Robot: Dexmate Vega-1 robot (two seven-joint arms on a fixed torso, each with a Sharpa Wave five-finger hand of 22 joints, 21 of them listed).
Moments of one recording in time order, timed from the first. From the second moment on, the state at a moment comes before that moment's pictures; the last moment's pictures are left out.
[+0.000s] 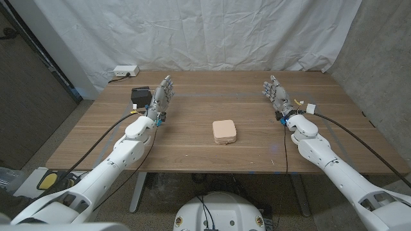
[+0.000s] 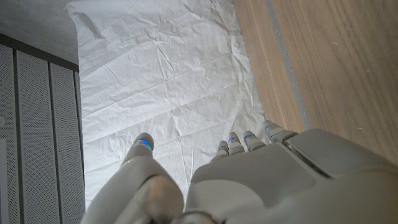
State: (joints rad) left arm 0.84 0.51 0.38 -1.31 -0.65 -0.27 -0.03; left_hand 0.16 -0.13 0.39 0.01 0.34 -0.17 0.00 0.21 0.18 -0.13 -0.06 0.21 0.18 -0.16 -0.03 0.19 0.17 -0.11 -0.04 0.20 0.17; right arm -0.85 -0.46 -0.31 -1.29 0.59 0.25 0.09; right_hand 0.18 -0.03 0.23 0.01 0.24 0.19 0.12 0.20 0.18 0.16 0.11 0.21 0.17 0.05 0.06 0.19 0.18 0.04 -0.03 0.48 0.17
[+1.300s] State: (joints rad) left arm 0.88 0.56 0.35 -1.44 -0.63 -0.25 0.02; left_hand 0.20 -0.09 0.40 0.00 0.35 -0.13 0.01 0.21 0.18 -0.11 -0.06 0.22 0.18 -0.14 -0.02 0.19 0.17 -0.11 -0.04 0.20 0.17; right arm -0.90 0.01 0.23 -1.39 0.08 0.10 0.42; right_hand 0.19 -0.02 0.23 0.01 0.24 0.19 0.11 0.20 0.18 0.18 0.11 0.21 0.18 0.06 0.07 0.19 0.18 0.04 -0.04 0.47 0.17
